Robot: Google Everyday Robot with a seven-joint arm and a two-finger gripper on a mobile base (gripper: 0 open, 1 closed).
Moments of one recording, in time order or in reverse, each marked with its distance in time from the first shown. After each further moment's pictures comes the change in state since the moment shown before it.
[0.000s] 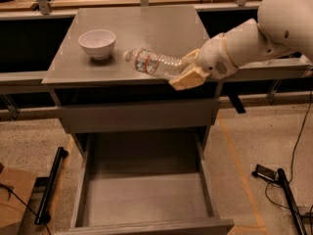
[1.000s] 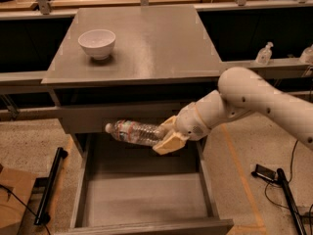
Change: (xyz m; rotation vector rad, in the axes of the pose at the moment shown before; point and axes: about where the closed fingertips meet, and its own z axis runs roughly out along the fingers) arm 0.096 0.115 0.112 -0.323 0.024 0.075
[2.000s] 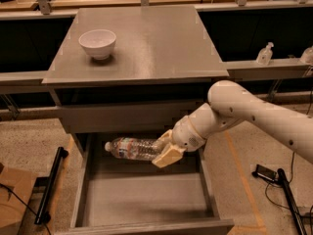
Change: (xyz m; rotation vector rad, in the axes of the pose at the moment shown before) arm 0.038 0.006 0.042 -0.104 0.051 0.010
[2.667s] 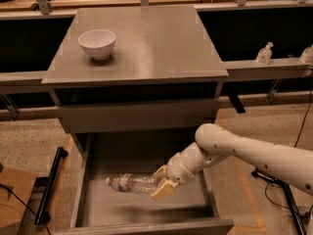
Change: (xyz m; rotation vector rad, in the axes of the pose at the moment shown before) arm 0.095 0.008 0.108 -0.116 -0.008 0.065
